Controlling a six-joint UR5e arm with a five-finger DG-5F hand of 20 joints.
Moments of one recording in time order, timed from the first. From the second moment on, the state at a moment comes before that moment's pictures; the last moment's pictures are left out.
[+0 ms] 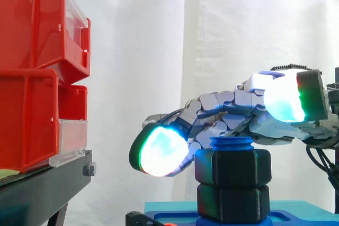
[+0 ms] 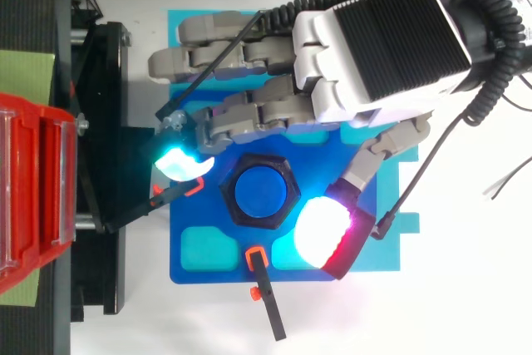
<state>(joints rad) -0.03 -2.31 -1.25 -2.54 -1.98 -1.17</state>
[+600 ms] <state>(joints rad) -0.03 -2.31 -1.25 -2.55 -1.97 -1.16</state>
